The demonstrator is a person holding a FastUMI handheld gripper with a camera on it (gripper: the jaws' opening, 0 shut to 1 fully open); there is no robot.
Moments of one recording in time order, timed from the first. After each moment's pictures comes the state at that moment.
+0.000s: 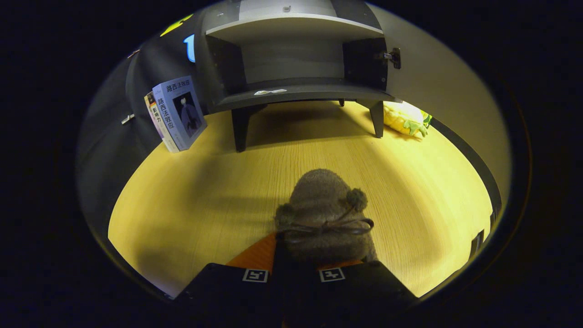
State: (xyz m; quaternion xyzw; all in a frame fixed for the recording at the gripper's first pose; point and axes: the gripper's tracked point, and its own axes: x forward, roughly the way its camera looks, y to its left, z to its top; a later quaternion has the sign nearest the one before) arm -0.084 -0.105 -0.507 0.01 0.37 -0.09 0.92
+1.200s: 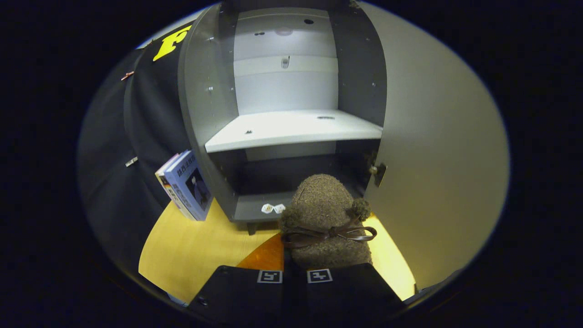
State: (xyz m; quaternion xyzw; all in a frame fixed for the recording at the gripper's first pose) arm 0.002 -0.096 -0.249 -0.01 0.27 -0.11 0.96
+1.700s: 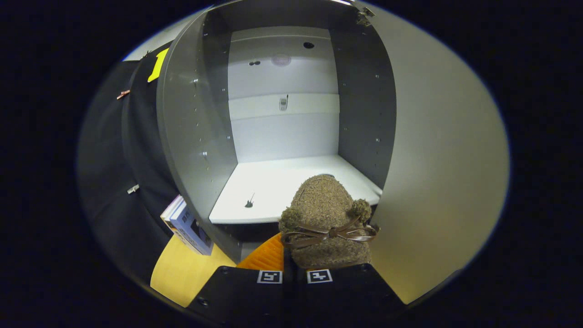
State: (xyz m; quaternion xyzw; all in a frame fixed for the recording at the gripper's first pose) arm 0.077 -0.099 -0.147 -0.01 0.20 -0.10 0.97
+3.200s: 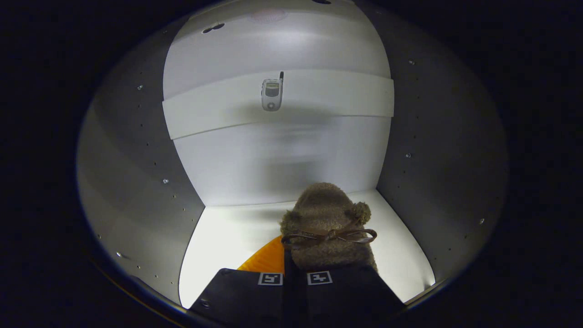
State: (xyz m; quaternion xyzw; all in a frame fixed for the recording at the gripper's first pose) arm 0.325 -0.139 -0.174 0.00 0.26 -0.09 0.96
